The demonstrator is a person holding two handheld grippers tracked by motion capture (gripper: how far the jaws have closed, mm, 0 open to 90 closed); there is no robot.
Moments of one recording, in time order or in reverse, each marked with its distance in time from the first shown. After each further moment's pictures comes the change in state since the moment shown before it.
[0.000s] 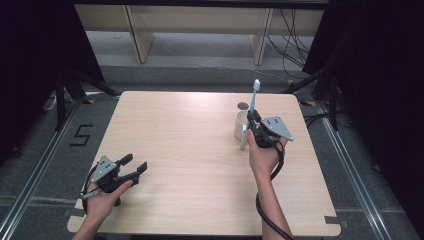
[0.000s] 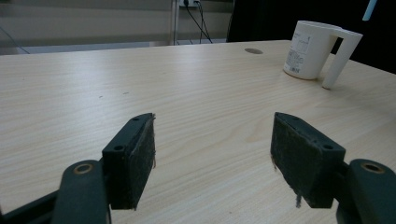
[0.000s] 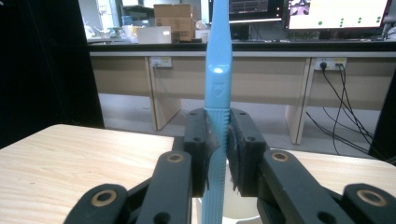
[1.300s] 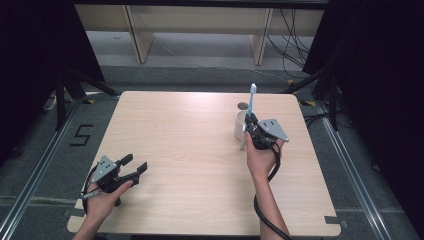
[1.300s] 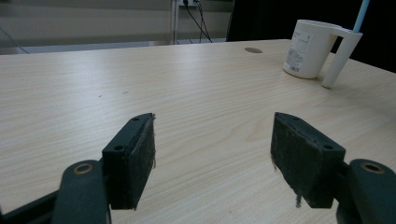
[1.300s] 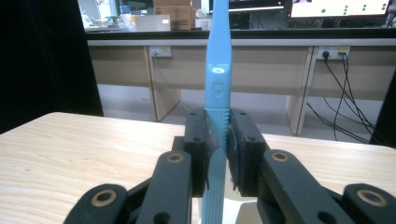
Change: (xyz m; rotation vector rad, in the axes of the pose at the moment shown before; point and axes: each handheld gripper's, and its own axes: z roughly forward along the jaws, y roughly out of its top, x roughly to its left) left arm 0.000 -0.001 0.001 -0.011 -0.006 -0.002; right arm 0.001 -0.016 0.009 0.033 -0.003 -0.001
